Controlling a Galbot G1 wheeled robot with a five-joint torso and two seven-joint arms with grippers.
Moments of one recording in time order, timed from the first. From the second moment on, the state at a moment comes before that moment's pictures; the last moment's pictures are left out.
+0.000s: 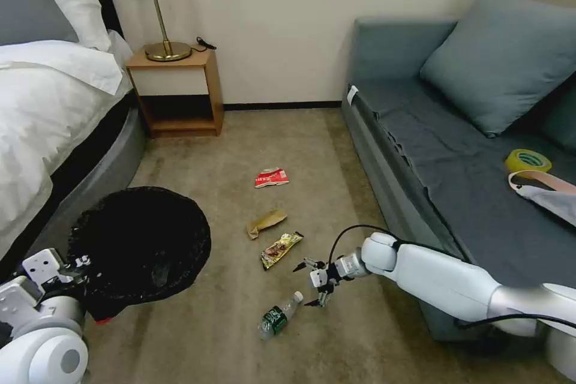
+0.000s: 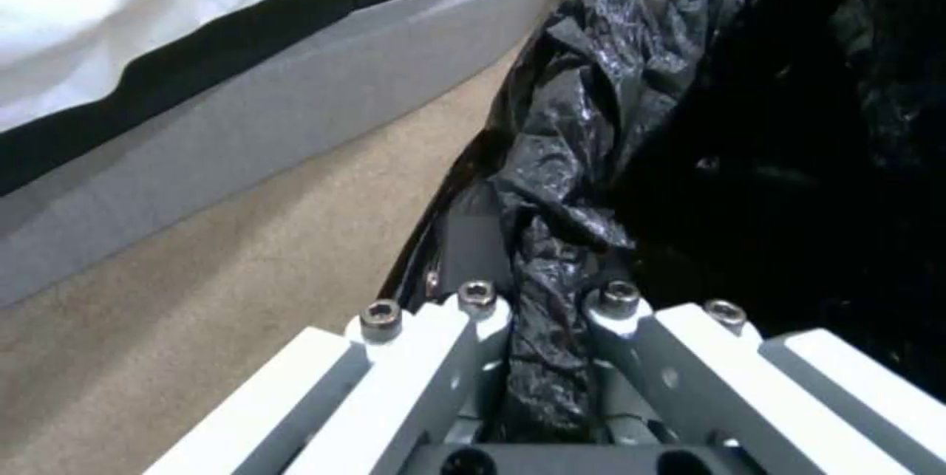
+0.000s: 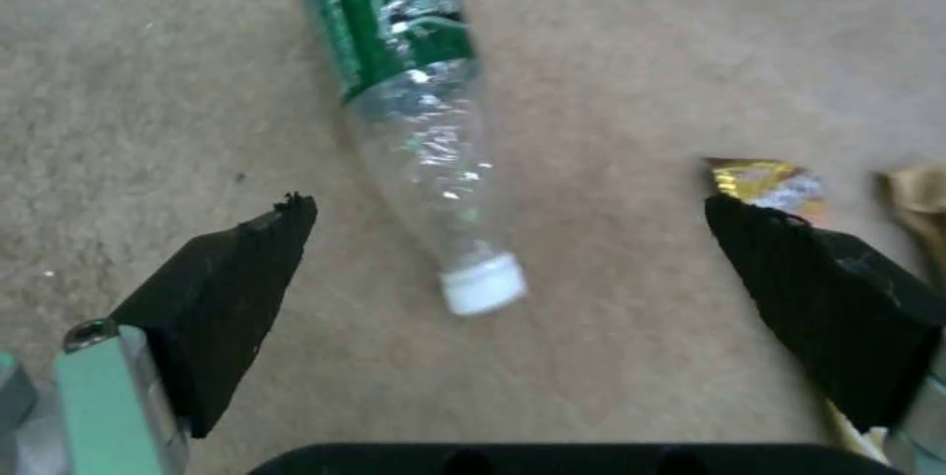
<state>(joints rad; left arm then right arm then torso) 1.50 -1.55 -1.00 -2.36 -0.57 0.73 -0.40 -0.29 1.02 -0.92 1.09 0.04 0.29 -0.71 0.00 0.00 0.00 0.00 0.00</state>
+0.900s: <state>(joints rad) 1.51 -1.55 -1.03 -2.37 -0.58 0.72 -0.40 -0.33 1.24 -0.97 0.85 -0.02 0.37 -0.70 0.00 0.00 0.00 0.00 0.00</state>
